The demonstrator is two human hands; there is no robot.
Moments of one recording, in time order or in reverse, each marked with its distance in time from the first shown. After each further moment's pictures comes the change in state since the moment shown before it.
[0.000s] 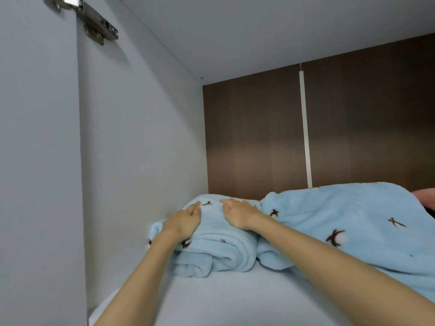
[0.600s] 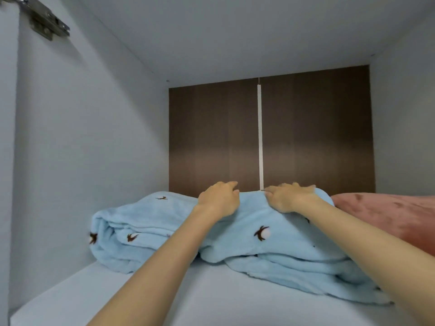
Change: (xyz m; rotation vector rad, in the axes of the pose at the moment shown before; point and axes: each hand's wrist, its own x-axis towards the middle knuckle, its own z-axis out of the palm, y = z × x) left_hand -0.033 0.198 0.021 0.033 0.062 0.338; right_hand -0.118 0.135 -0.115 -0.386 0.101 0.420
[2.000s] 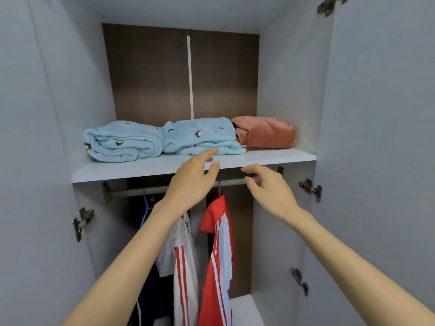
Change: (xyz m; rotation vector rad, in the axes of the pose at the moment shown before) left_hand -0.368 0.046 -0.070 -0.608 -0.013 0.304; right_hand -0.449 -0.018 0.041 0.530 0.467 0.073
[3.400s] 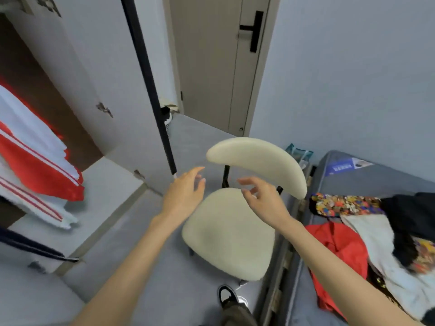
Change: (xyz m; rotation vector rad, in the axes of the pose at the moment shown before) left_hand -0.542 0.271 0.203 -0.234 -0.895 0.128; right_hand -0.719 0.006 -0.252 -0.147 0.004 0.978
